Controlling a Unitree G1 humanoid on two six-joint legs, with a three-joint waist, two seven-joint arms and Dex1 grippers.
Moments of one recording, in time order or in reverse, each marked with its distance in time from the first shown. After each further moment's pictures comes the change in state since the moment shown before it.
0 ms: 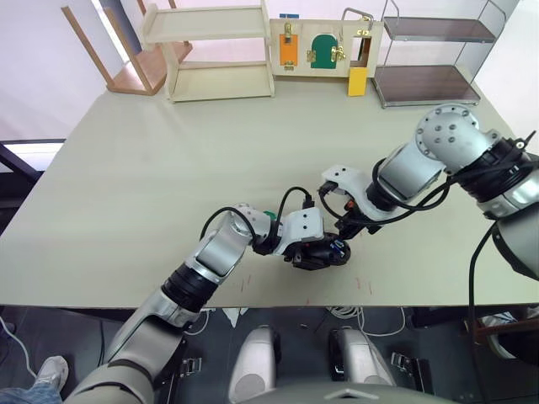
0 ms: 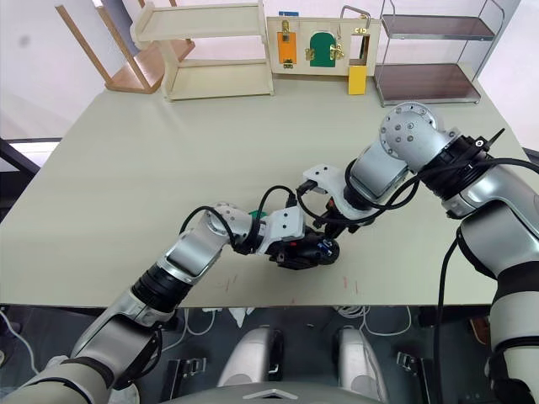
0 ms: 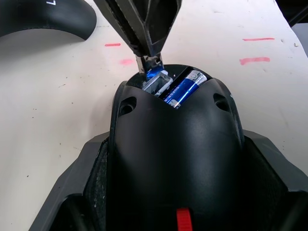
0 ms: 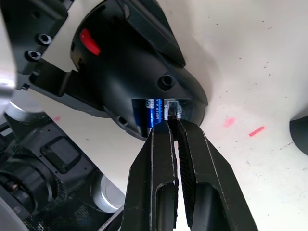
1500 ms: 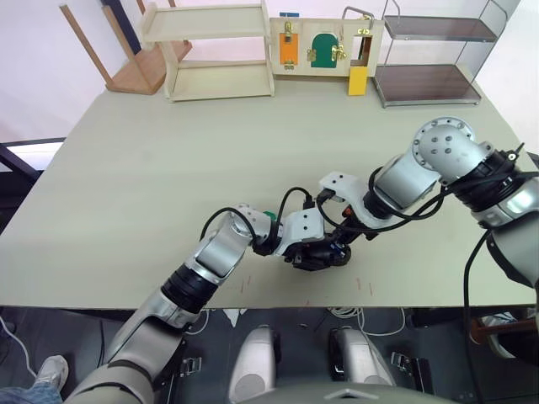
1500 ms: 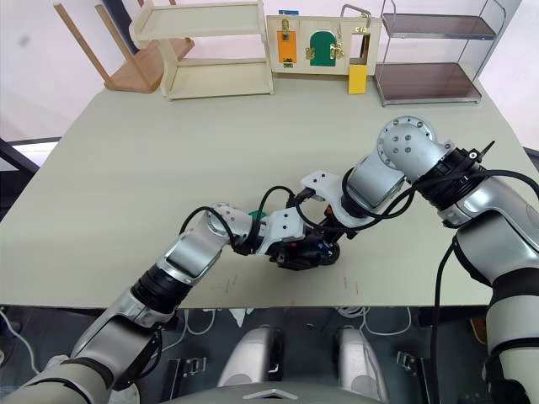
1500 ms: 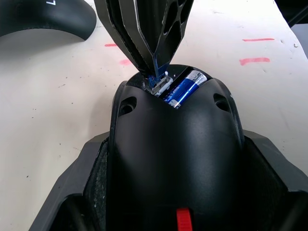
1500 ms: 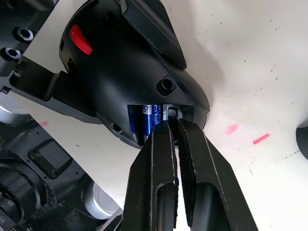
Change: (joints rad) left arm 0.004 0.000 -0.001 -0.013 0.001 0.008 0.000; right arm 0.067 0.017 -0.037 -0.057 -0.006 0.000 -0.089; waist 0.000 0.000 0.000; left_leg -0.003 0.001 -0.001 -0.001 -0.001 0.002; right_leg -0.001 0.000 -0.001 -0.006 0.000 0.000
